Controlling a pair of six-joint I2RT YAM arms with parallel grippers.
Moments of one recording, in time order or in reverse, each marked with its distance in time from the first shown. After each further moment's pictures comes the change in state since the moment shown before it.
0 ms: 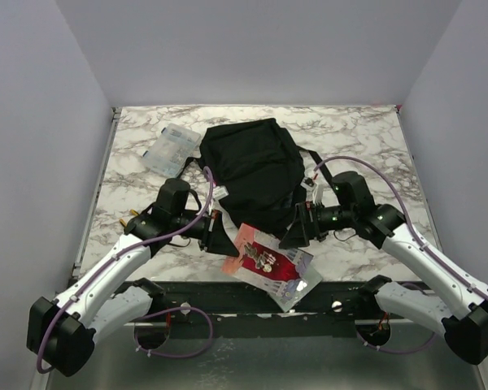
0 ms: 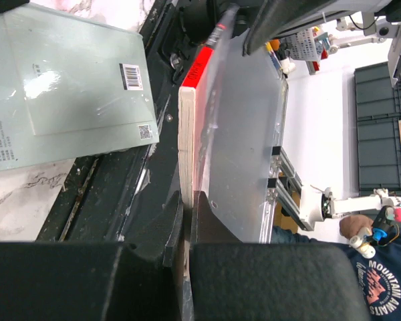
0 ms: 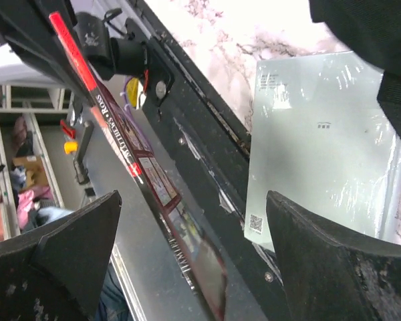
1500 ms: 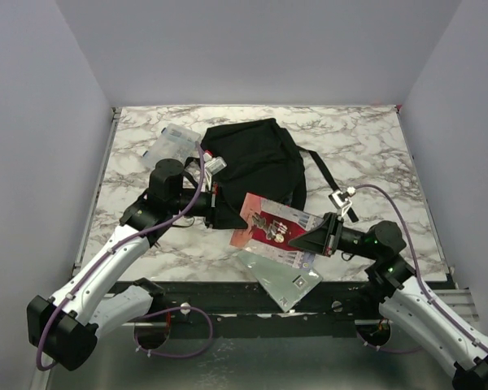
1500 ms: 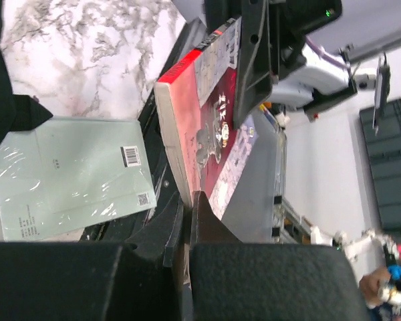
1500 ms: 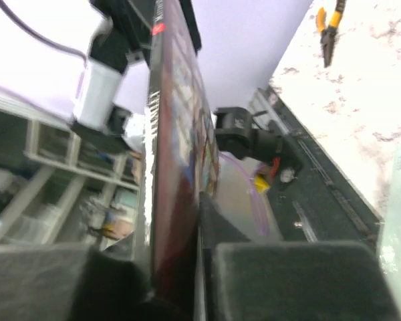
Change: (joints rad) left arm 0.013 0.043 0.172 0.176 -0.042 -0.129; right arm 0.000 -0.504 -0.546 0.919 0.019 0.797
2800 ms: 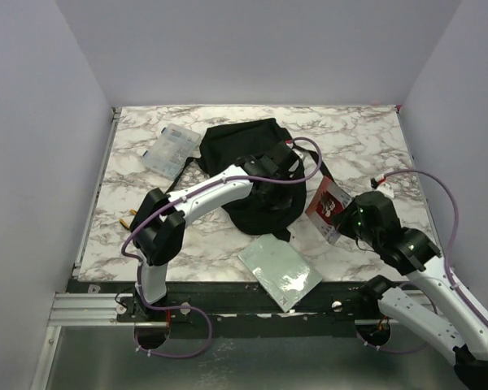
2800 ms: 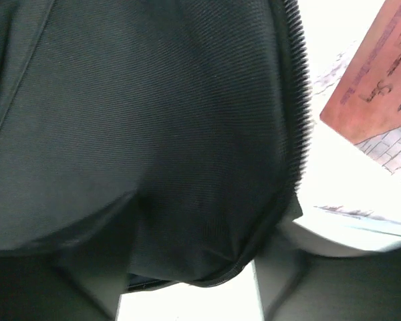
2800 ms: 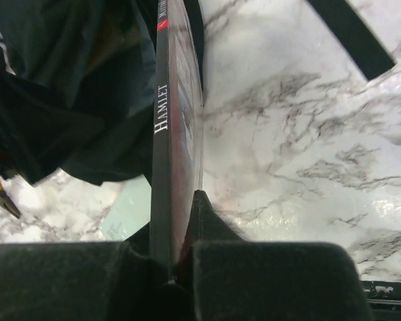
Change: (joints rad) left arm -0.378 0.927 0.785 -0.485 -1.102 0.344; right arm 0.001 0.183 0.526 -1.135 1.051 -0.399
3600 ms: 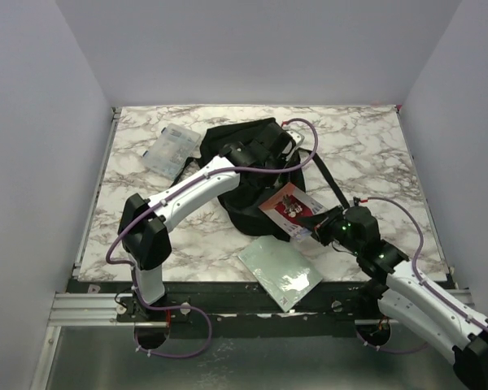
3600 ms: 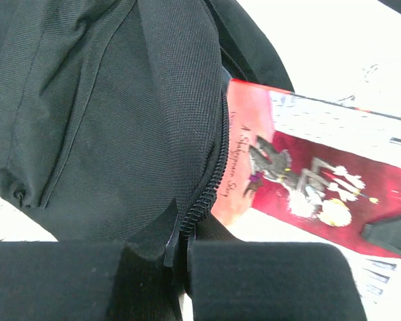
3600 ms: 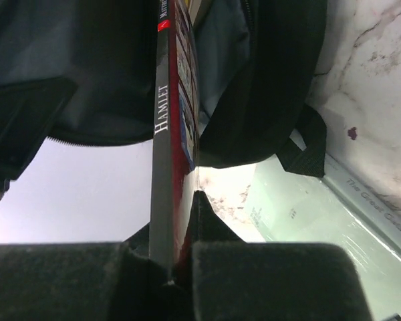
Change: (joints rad) left arm 0.027 -0.073 0.106 -0.070 -0.040 0.132; right arm 0.000 -0.015 -0.422 0.628 -0.358 0.565
